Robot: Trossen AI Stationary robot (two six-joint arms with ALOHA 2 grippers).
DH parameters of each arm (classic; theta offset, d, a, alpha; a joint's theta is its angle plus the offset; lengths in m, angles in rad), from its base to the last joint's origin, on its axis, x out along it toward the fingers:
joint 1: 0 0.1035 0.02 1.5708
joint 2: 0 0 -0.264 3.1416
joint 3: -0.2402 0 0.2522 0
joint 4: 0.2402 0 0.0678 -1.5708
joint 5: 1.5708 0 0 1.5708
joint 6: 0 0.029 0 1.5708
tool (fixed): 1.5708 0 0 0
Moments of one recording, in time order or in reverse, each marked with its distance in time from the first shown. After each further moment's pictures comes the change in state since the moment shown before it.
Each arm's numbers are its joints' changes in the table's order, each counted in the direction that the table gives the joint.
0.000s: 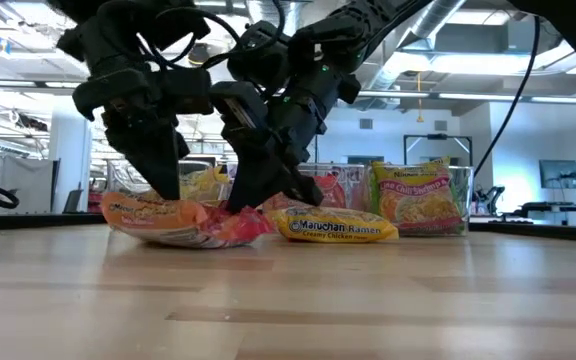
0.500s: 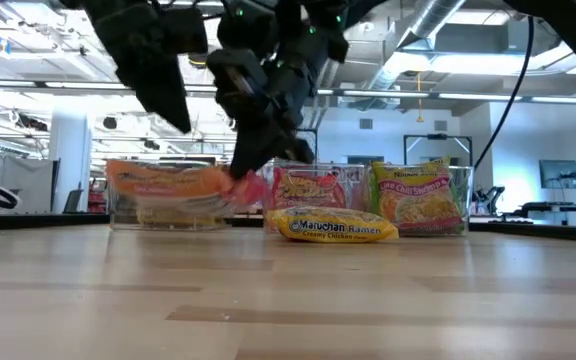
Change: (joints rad) left arm 0.062 0.210 -0.122 0.237 -0.097 0.056; right arm -0.005 -0.006 -0.210 0.267 0.063 -0.141
